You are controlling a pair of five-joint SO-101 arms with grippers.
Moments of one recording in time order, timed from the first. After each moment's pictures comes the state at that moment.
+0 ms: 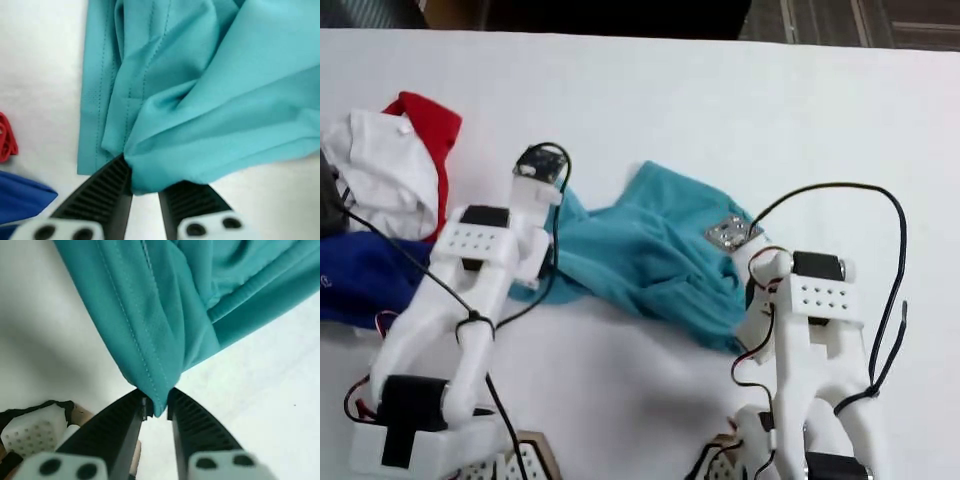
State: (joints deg) left arm -1.6 -10.7 38.8 60.5 -7.7; right arm 2.8 -29.4 51.0 82.2 44.1
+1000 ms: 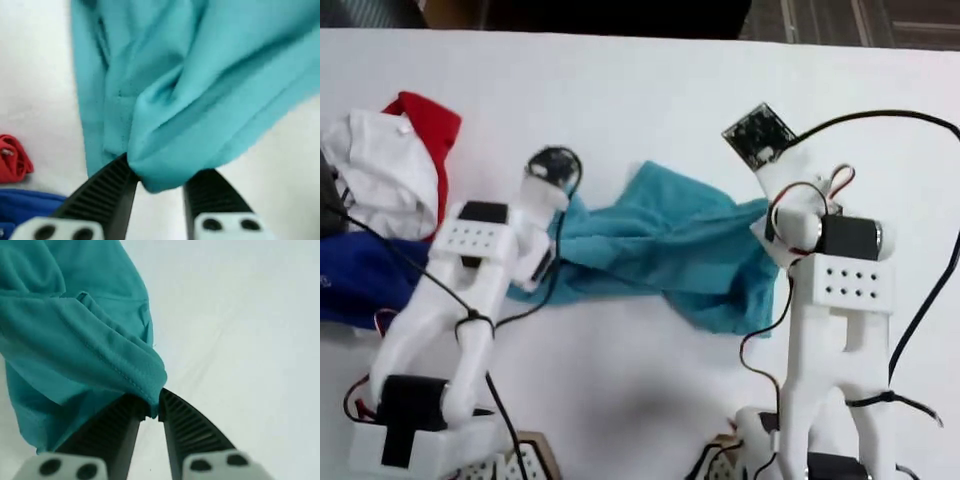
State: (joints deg) left arm -1.9 -10.5 38.5 63.3 -21.8; right arm 2.8 -29.4 28.0 67.5 44.1
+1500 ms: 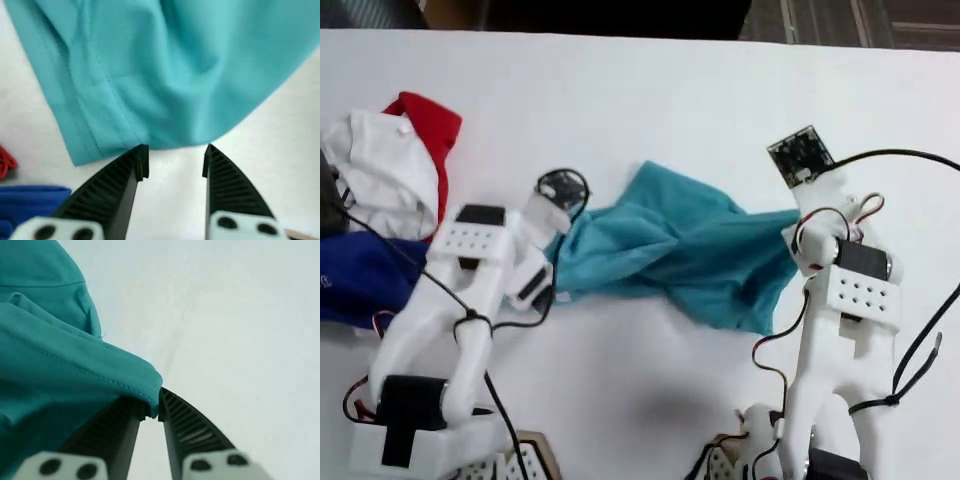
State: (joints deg) left arm -2.6 -10.5 36.8 71.3 -29.2; right arm 13.1 -29.4 42.7 46.8 44.1
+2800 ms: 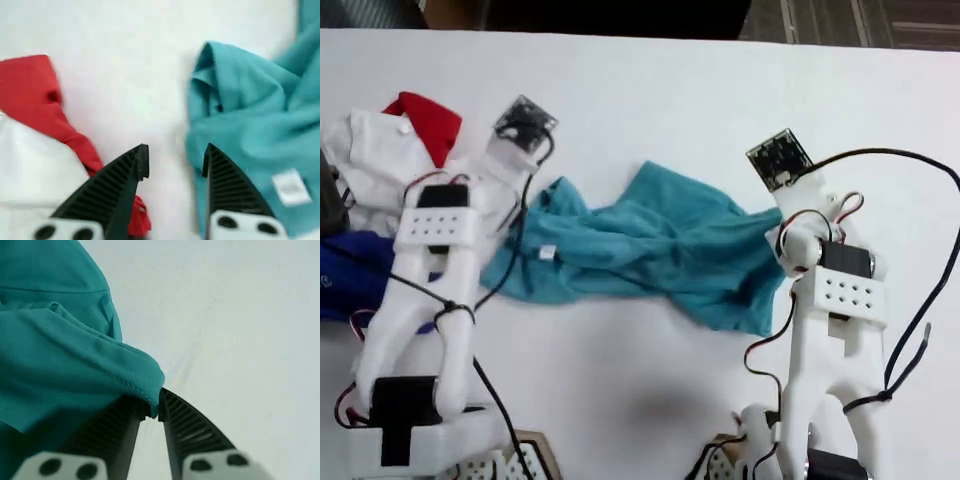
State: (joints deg) left arm -10.3 -10.5 29.0 47.1 -34.0; right arm 9.1 -29.3 44.8 45.7 44.1
